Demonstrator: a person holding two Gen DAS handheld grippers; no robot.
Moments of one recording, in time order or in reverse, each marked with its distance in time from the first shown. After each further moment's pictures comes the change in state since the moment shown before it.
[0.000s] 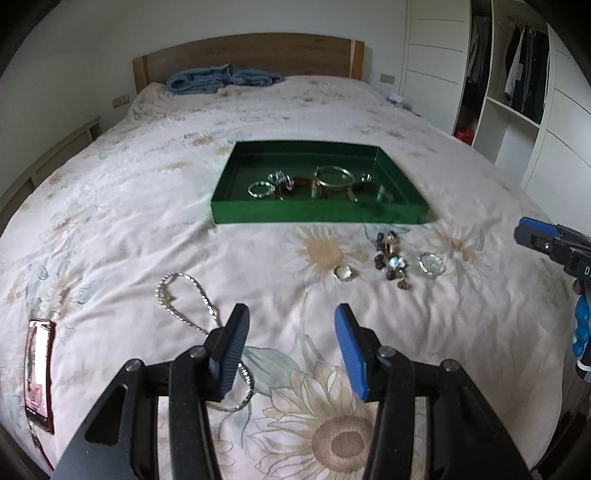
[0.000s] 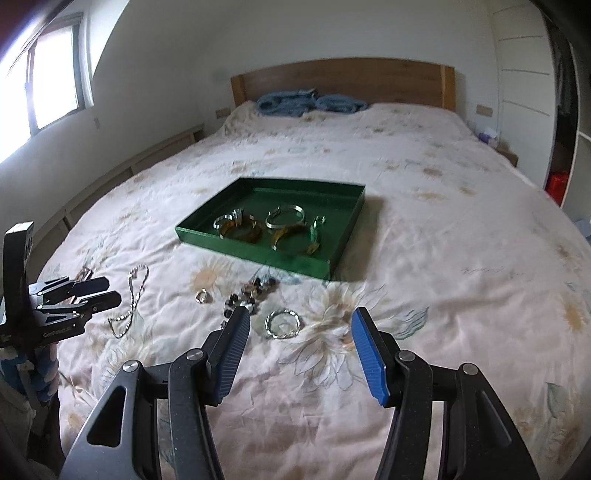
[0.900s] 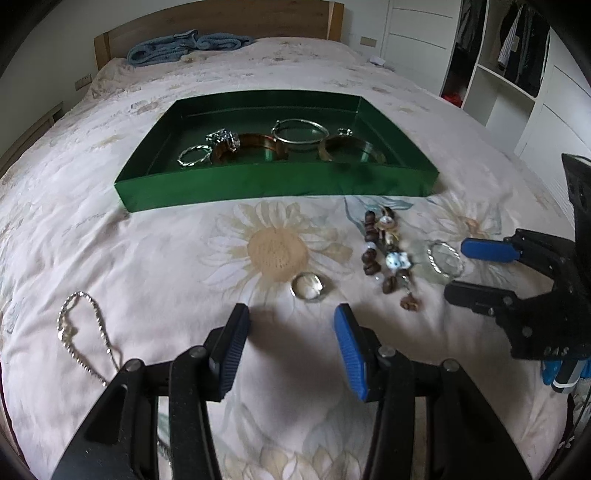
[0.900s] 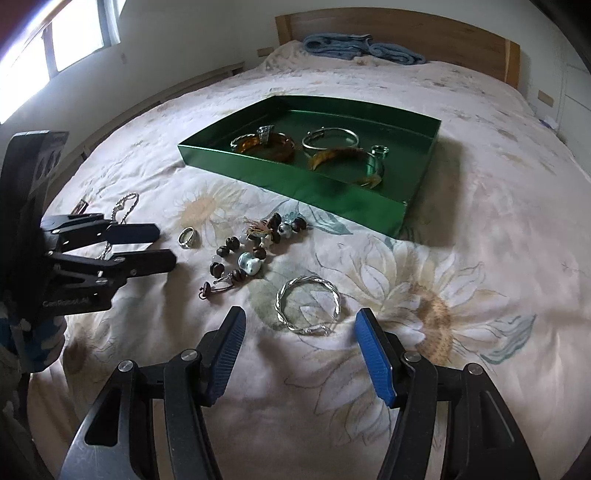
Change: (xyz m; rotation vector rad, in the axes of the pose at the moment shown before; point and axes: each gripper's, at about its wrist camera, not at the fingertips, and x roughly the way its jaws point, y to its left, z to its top) left arm 0.101 -0.034 0.020 0.048 0.139 -0.080; right arm 0.115 0.016 -0.017 -0.144 0.208 0.121
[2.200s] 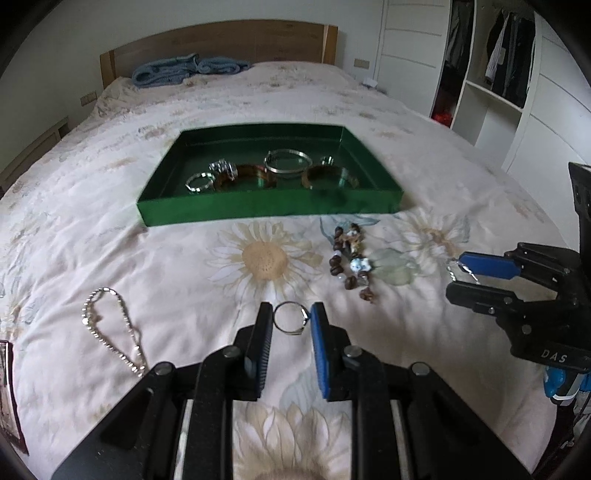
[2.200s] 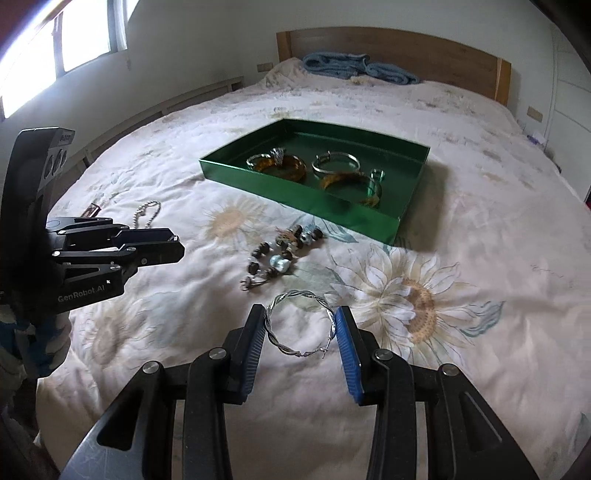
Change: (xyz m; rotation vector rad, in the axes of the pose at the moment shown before) left arm -0.058 -0.013 -0.015 0.003 -0.111 -0.010; right arm -0.055 0.028 -0.014 -0.013 -0.075 -0.052
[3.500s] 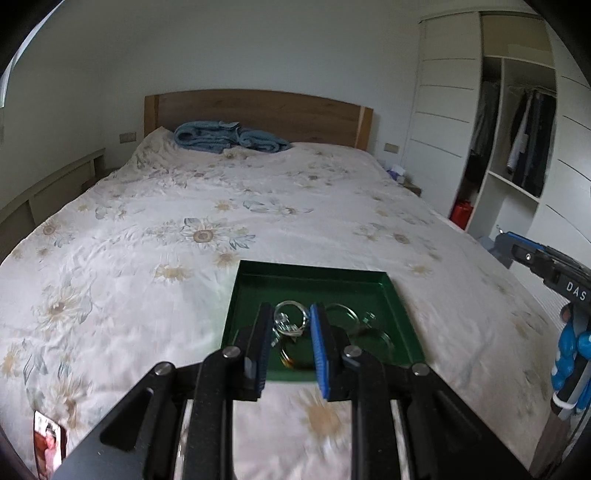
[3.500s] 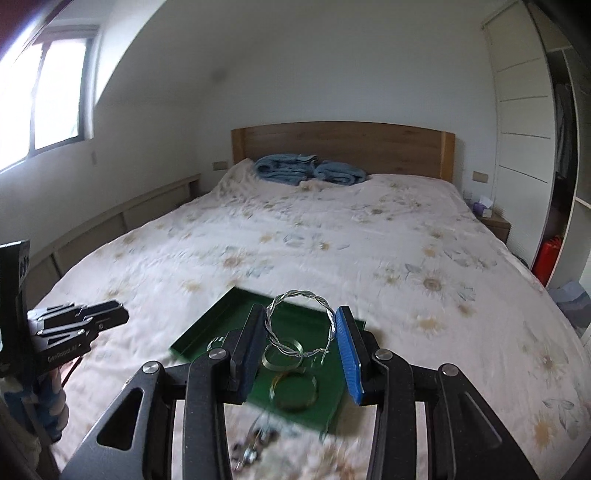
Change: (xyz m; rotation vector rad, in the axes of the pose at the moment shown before) left arm -0.055 0.082 0.137 -0.135 -0.265 0.050; right arm -0.081 -0.031 0.174 0.101 -0.352 -0.174
